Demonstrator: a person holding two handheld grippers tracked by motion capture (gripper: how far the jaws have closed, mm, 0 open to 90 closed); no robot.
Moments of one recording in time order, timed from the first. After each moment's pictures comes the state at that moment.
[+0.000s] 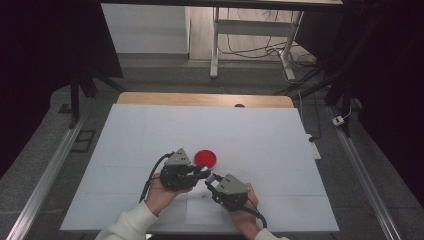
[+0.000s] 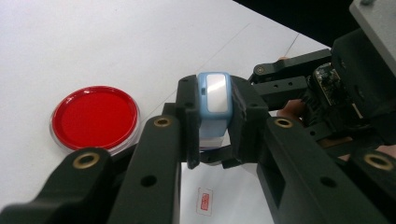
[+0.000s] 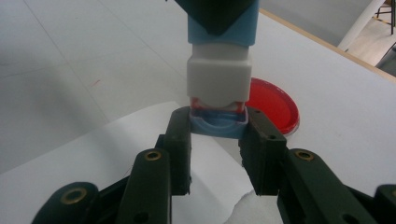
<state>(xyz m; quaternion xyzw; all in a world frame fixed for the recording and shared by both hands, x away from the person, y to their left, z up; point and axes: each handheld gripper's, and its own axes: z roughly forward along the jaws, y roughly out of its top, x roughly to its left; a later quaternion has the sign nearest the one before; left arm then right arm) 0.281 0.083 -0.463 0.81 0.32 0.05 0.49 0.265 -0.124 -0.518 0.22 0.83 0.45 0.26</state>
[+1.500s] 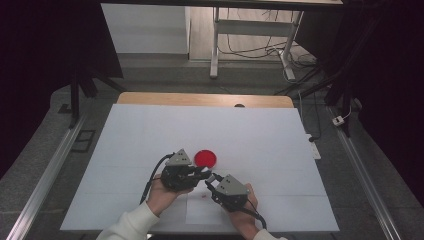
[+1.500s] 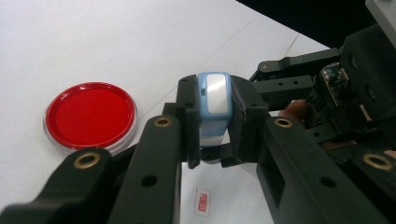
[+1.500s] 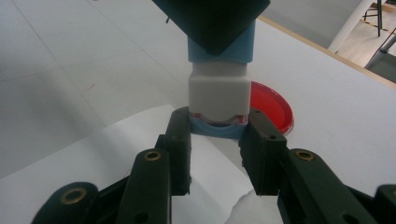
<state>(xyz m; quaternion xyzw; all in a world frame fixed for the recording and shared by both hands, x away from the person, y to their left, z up) 0.282 0.081 -0.467 0.81 0.32 0.05 0.49 0.262 -0.123 -0.518 0.23 0.82 0.45 0.27</state>
